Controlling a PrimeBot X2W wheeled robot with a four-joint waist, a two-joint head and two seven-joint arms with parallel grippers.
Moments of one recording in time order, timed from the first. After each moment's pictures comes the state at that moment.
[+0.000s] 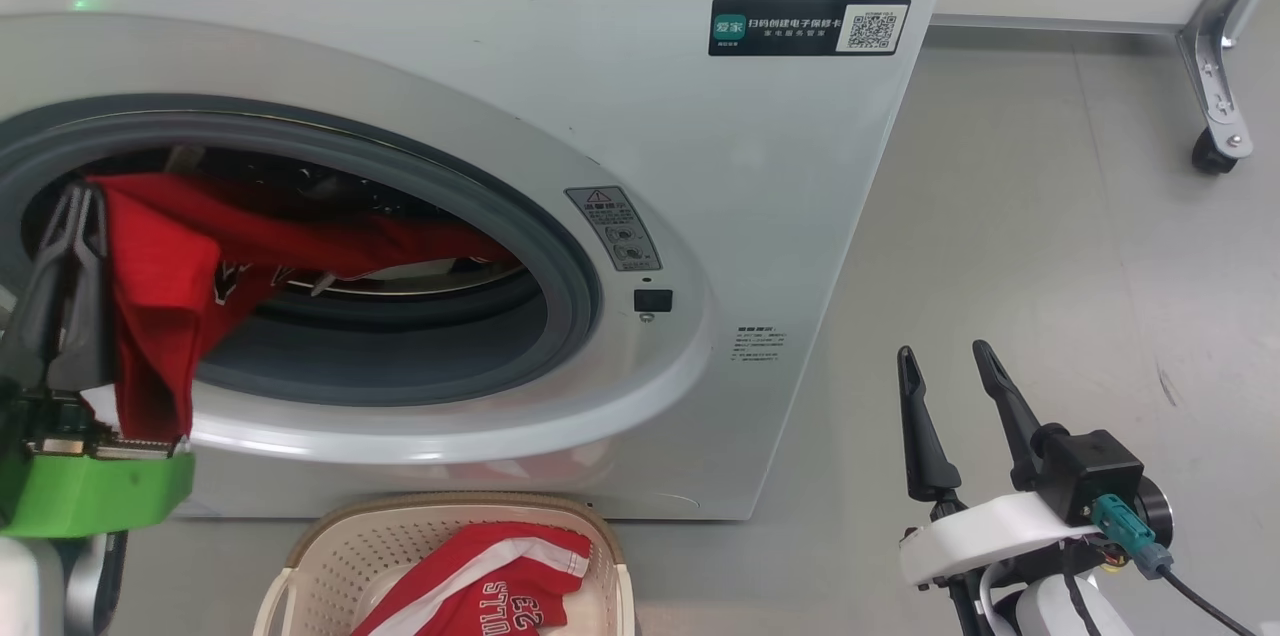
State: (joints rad) left arm -0.14 0.25 0.06 -0.13 -0.17 -0.09 -0.25; right arm -0.01 -0.05 0.25 0.14 0.31 -0.08 -0.26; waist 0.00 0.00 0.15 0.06
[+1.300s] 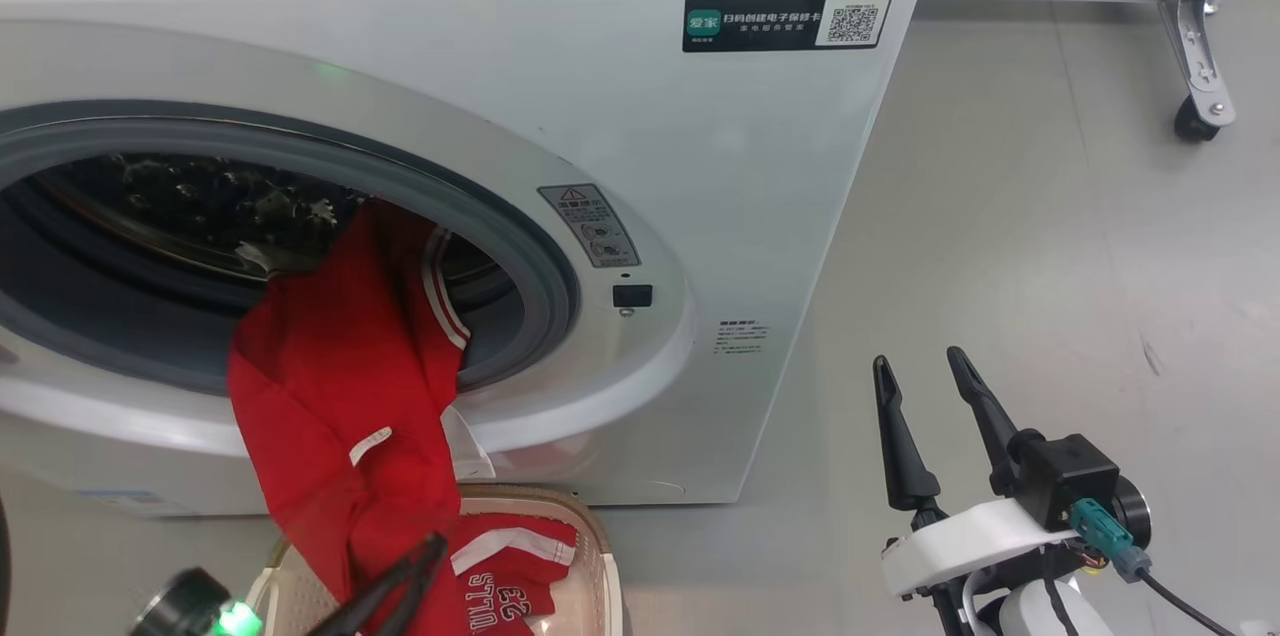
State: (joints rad) left arm 0.12 0.42 -0.41 -0.07 -0.13 -0.13 -0.26; right arm -0.01 -0.05 0.28 0.15 0.31 -0.07 -0.26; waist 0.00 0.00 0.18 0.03
